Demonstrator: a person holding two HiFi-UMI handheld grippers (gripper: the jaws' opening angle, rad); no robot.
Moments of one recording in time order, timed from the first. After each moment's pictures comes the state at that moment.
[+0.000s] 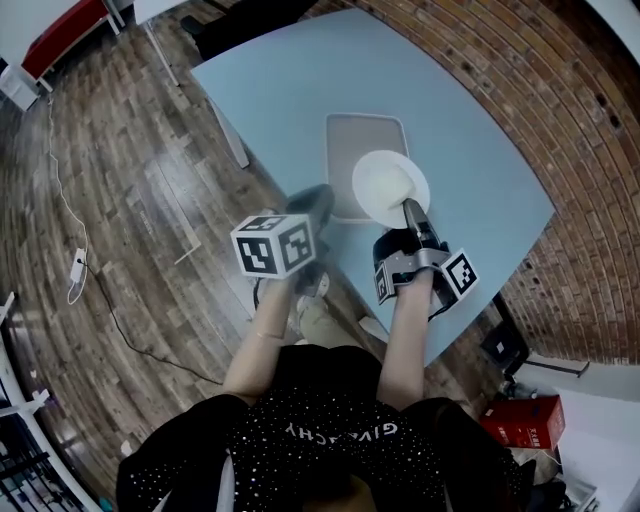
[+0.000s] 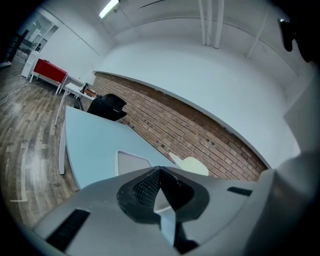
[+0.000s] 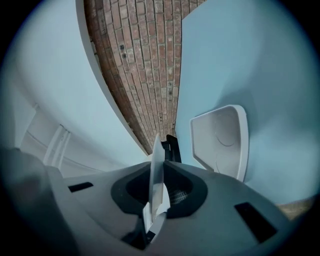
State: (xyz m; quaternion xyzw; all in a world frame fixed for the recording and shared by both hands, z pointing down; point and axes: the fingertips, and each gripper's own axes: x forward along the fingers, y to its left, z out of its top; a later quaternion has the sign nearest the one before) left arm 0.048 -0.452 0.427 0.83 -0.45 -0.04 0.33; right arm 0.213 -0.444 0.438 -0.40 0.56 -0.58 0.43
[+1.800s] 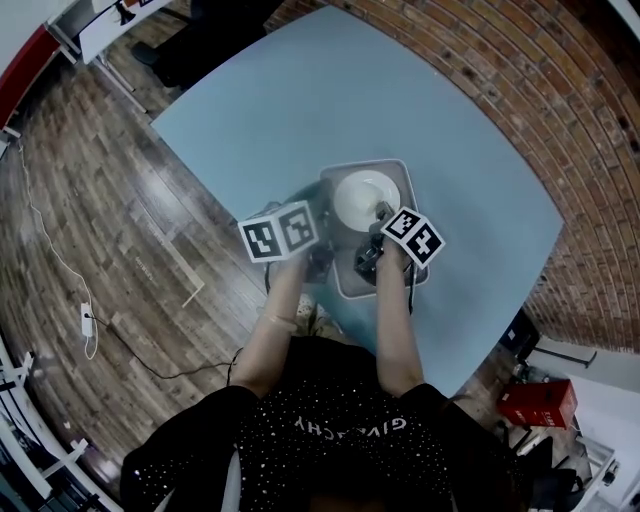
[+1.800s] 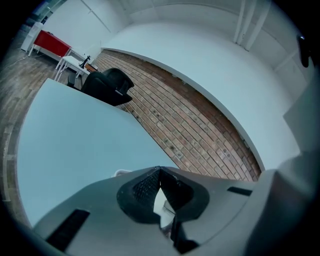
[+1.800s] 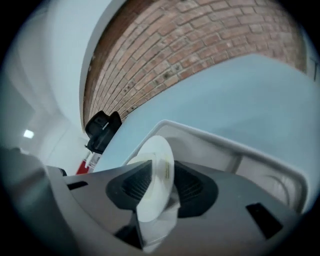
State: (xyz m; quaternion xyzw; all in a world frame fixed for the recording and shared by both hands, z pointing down) left arm 0.042 -0.690 0.471 0.81 -0.40 -0.03 0.43; right arm 0.198 -0.665 0.578 -0.68 0.54 -0.49 0.02
